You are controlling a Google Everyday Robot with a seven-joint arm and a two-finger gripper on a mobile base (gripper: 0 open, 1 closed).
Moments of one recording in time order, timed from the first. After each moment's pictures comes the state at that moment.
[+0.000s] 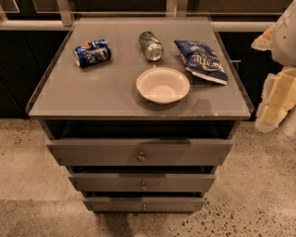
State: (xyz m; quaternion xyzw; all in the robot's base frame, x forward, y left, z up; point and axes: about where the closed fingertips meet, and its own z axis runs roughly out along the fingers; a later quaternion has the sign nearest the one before) arm 0.438 -0.216 0.977 -0.60 0.78 -0.04 0.16
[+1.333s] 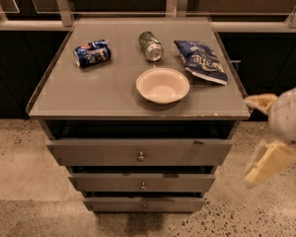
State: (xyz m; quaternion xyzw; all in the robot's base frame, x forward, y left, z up) arm 0.396 -0.210 0.880 -0.57 0.78 0.07 0.26
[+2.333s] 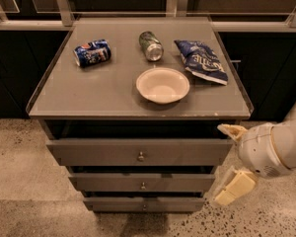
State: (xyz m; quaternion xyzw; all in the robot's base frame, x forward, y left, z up) arm 0.388 -0.168 0.798 -0.55 0.77 0.15 0.29
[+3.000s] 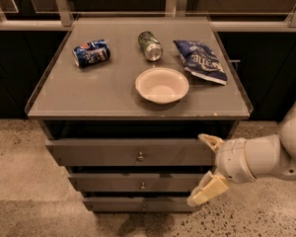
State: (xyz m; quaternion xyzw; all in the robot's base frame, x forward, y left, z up) arm 0.414 -0.140 0.732 -0.53 0.75 0.21 0.34
